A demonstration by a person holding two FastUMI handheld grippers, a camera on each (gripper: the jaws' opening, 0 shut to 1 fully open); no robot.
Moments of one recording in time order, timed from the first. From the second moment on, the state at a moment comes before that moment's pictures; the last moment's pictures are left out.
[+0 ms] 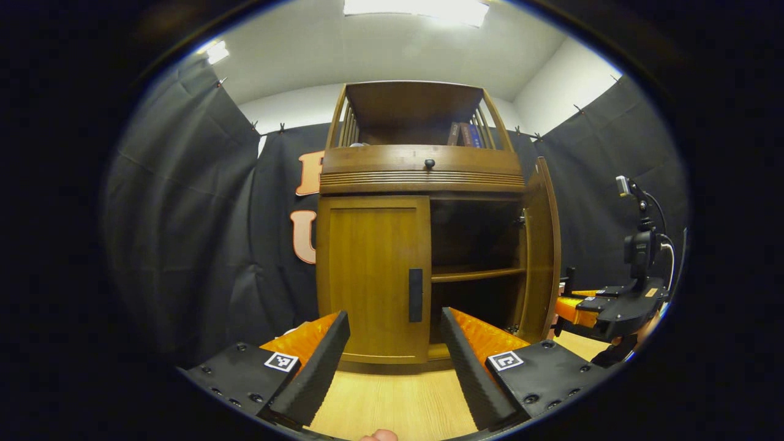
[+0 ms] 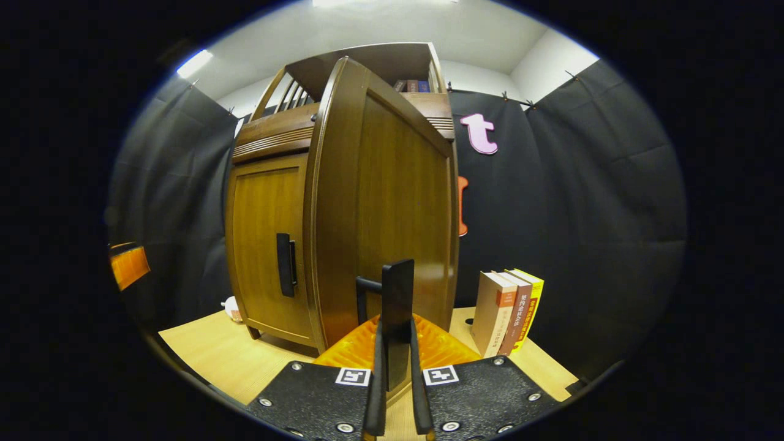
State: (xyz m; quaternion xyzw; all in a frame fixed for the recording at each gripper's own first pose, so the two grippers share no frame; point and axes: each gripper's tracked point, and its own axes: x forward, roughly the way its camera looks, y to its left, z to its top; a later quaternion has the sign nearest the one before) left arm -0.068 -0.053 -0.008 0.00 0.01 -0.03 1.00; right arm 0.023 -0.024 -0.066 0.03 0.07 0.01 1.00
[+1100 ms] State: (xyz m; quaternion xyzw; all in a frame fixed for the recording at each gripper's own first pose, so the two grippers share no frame) left arm -0.046 -0.045 -0.019 -0.01 0.03 -0.01 1.00; right arm 0.009 -0.126 -0.086 0.03 0.09 0.00 1.00
